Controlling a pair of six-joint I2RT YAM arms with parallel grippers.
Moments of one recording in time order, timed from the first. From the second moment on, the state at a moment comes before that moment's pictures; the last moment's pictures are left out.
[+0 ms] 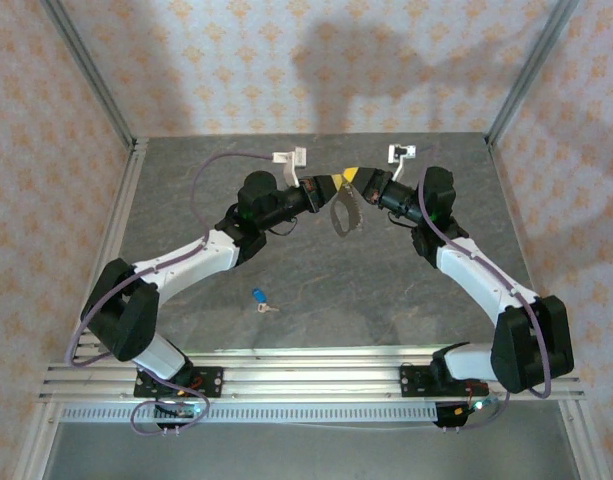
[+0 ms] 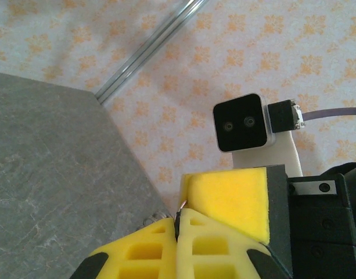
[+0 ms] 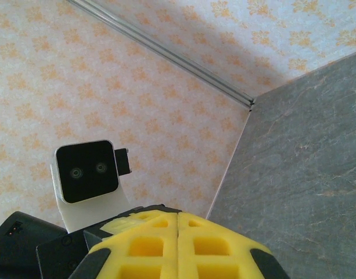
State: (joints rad) left arm -0.61 1.55 1.06 0.49 0.34 -0.83; right arm 0.30 1.31 0.88 0.46 -0.70 1.03
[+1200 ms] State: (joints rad) left arm -0.59 1.54 1.07 0.38 0.47 -0.71; right arm 0.12 1.19 0.88 0.36 -0.65 1.04
